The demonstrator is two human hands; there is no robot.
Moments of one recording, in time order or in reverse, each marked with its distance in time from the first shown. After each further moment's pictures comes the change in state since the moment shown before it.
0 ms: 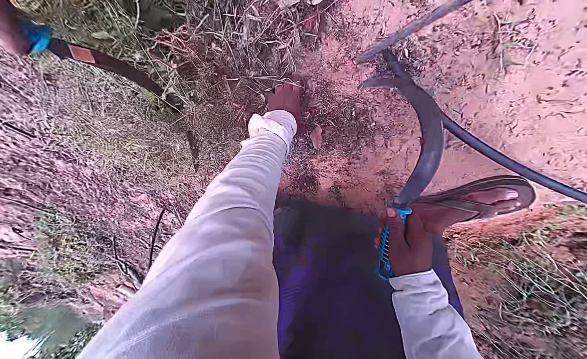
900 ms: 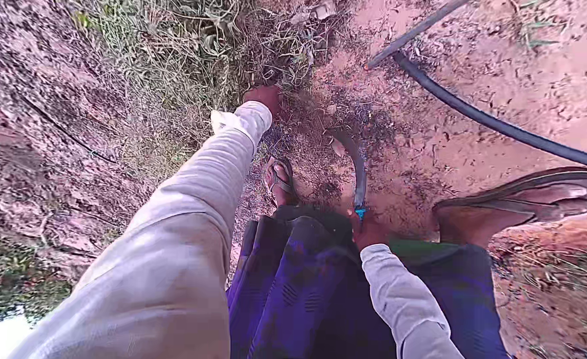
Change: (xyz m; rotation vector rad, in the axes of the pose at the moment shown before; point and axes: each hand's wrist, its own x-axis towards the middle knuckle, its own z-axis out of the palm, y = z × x) left_hand -0.034 -0.046 -0.098 0.255 -0.123 -0.106; right_hand 0.017 0.043 0.094 -0.359 -0.448 0.294
